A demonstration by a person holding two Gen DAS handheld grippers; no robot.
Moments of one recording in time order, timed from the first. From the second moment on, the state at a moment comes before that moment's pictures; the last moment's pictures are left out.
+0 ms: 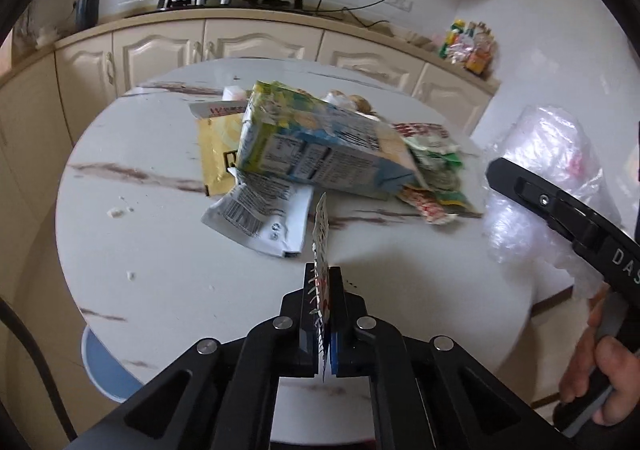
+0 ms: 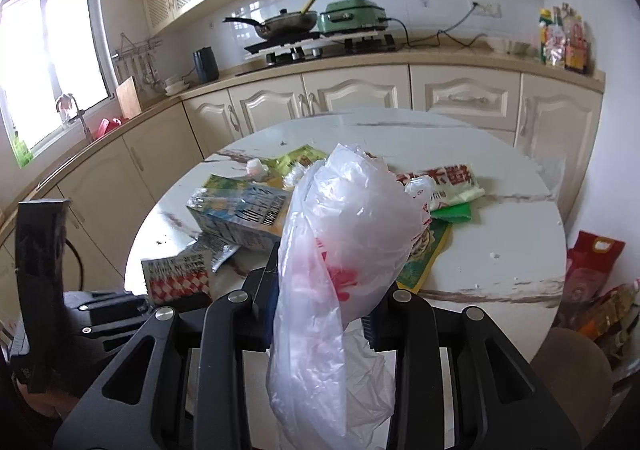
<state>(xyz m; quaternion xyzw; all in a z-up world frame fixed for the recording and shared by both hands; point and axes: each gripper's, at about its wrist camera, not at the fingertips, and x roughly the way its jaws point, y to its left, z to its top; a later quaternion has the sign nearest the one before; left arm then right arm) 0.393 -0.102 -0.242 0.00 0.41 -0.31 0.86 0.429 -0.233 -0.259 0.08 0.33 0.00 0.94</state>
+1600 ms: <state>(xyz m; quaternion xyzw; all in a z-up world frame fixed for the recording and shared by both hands) 0.619 0.348 -0.518 -0.14 0.67 -0.02 0.72 0.706 0.126 -0.641 -0.01 0.67 0.21 0.71</state>
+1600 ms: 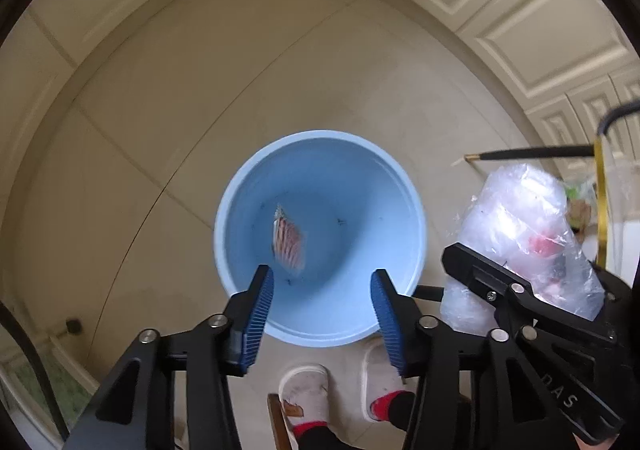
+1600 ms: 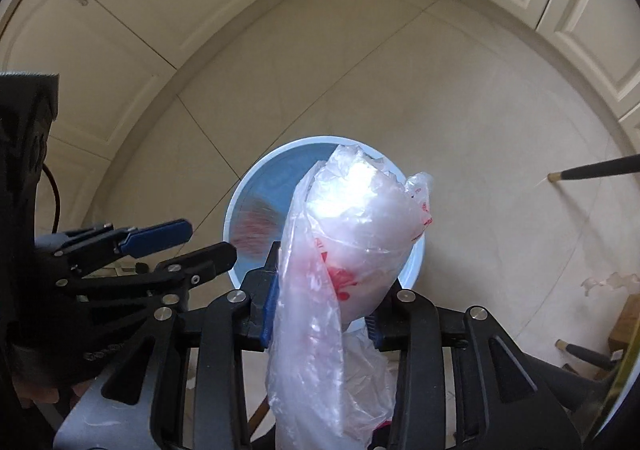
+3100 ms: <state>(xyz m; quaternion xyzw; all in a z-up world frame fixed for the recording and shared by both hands) 0.180 0.132 -0.148 -0.04 0.10 0.04 0.99 0.369 0.039 -0.112 -0.08 0.15 0.10 0.98</state>
